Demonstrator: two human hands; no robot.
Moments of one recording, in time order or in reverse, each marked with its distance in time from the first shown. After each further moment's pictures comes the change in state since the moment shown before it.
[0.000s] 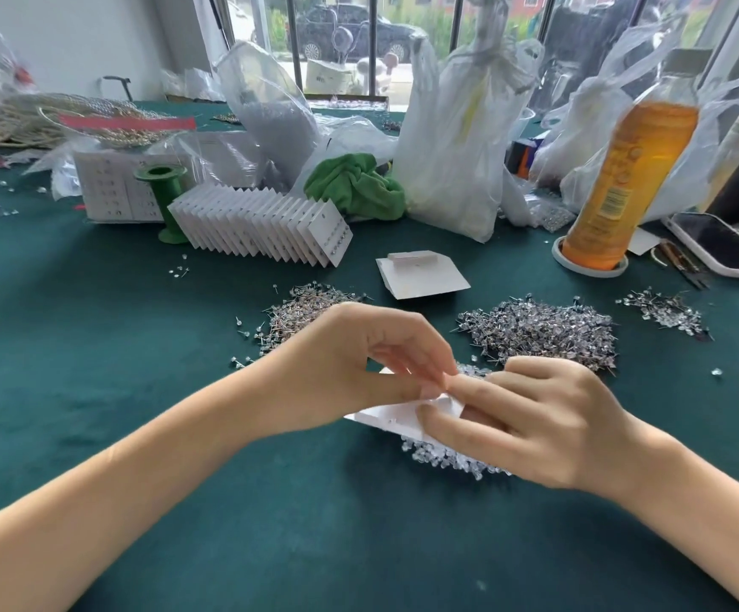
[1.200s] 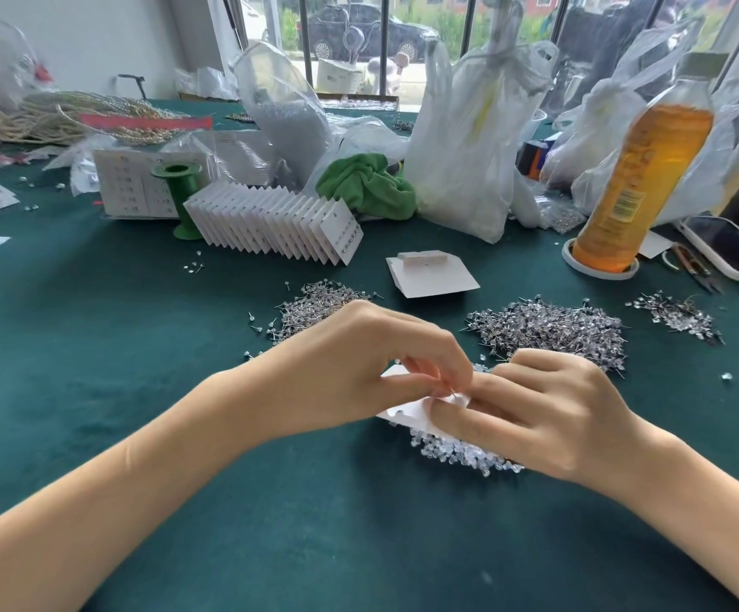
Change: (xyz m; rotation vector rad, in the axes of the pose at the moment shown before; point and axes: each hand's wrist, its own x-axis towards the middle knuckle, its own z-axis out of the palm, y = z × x) left_hand -0.003 0.011 -0.005 0.297 -0.036 0.190; right_hand 0.004 -0.001 -0.002 0.032 -0.010 0.043
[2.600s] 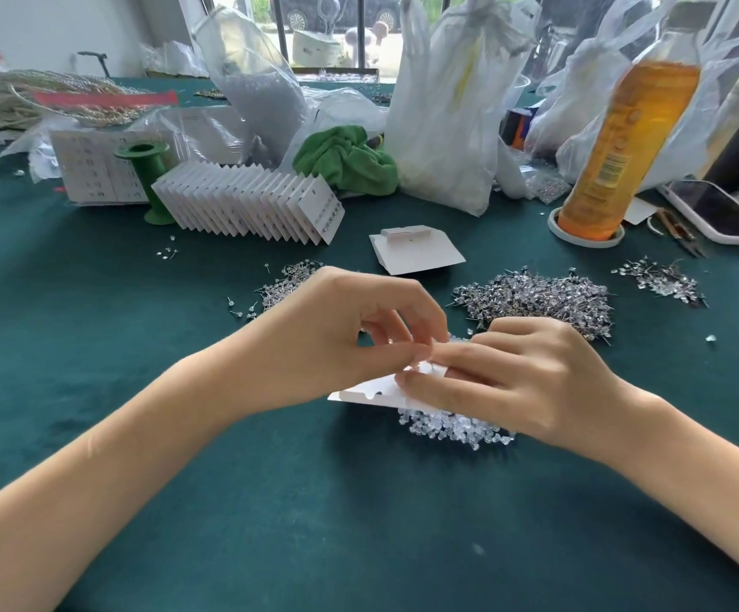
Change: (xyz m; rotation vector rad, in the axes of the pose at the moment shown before) left_hand -0.001 0.003 -0.002 -0.143 0.039 -0.196; right_hand 0.001 0.002 0.000 0.055 -0.074 0.044
